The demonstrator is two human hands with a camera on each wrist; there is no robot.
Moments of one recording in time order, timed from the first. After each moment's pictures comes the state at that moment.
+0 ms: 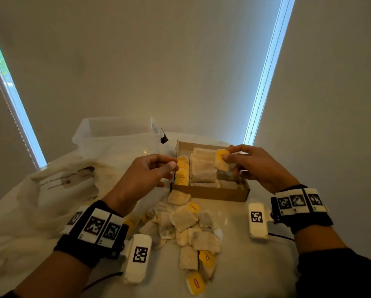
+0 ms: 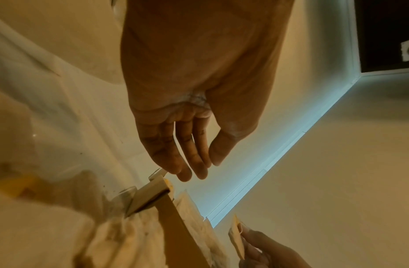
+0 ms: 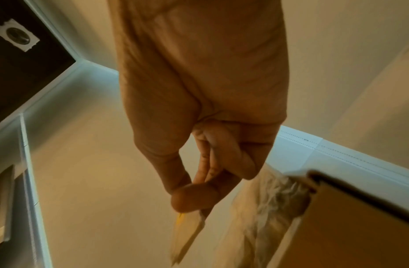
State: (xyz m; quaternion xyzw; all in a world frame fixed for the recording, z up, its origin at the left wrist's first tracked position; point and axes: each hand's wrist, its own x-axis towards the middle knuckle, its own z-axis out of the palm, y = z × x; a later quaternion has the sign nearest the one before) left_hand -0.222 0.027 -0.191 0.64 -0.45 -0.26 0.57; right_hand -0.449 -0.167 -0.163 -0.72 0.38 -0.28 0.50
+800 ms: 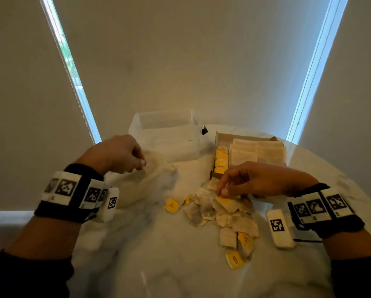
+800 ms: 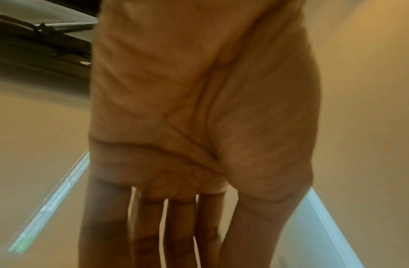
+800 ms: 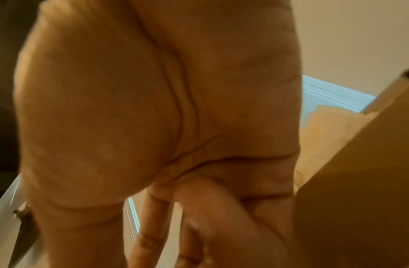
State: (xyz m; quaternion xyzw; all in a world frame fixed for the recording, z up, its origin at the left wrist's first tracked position) left_hand -0.129 0.126 -0.118 0.89 -0.43 -0.13 0.12; right_hand -0.412 -0.099 -0.164 -0.93 0.13 0.07 0.34
